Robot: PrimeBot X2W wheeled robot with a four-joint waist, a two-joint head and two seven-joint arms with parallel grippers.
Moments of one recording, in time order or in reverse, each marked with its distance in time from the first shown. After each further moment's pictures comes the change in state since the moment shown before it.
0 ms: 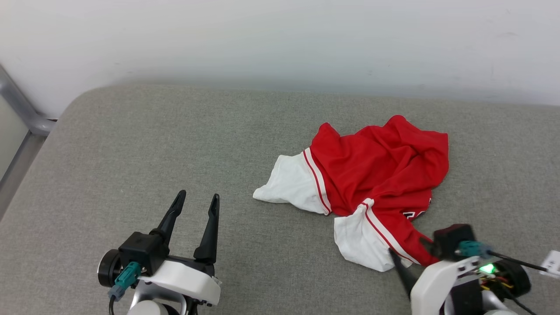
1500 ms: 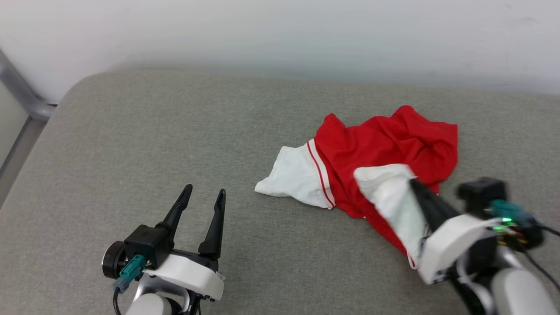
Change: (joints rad) left arm -0.034 0.007 -0.025 0.020 -0.003 -0.013 0.000; right arm -0.145 0.025 -0.025 -0.033 0.055 0.000 -0.095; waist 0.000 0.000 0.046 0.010
